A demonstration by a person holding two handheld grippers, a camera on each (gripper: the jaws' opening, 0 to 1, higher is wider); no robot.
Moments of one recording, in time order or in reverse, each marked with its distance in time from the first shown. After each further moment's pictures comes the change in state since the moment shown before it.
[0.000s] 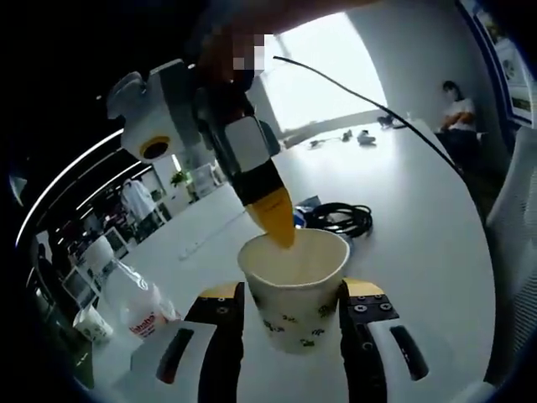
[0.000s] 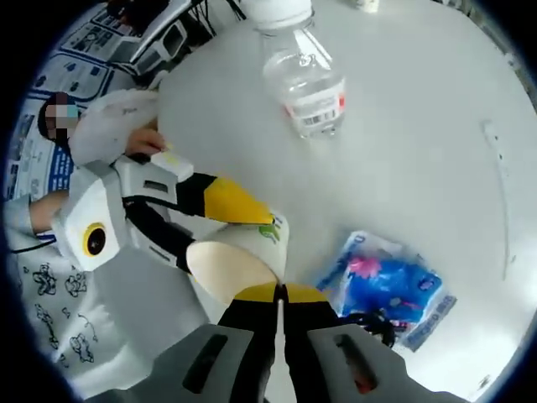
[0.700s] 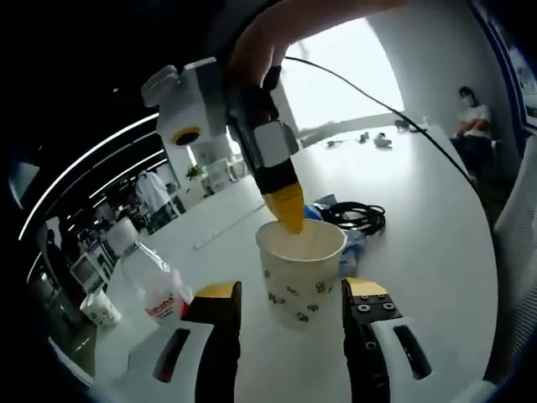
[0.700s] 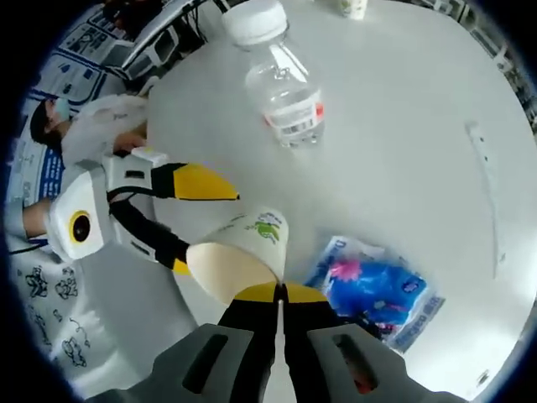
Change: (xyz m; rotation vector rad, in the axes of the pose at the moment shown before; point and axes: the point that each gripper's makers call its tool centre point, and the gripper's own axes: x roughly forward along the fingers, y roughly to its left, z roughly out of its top) left arm -0.014 0.015 -0.004 -0.045 -0.003 0.083; right arm -0.004 -0.018 0.006 0.013 -0.035 -0.059
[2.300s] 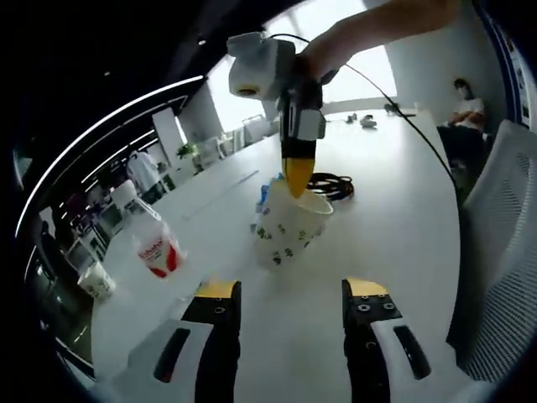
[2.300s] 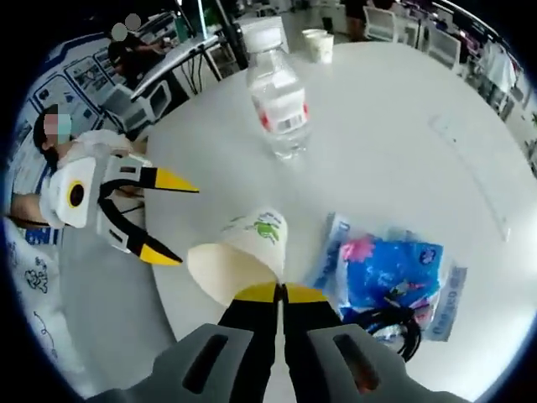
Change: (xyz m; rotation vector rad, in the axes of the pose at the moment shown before) left arm -0.049 -0.031 -0.036 -0.022 0.127 -0.044; right arm 0.016 0.013 -0.026 0.053 -0.373 -0.079
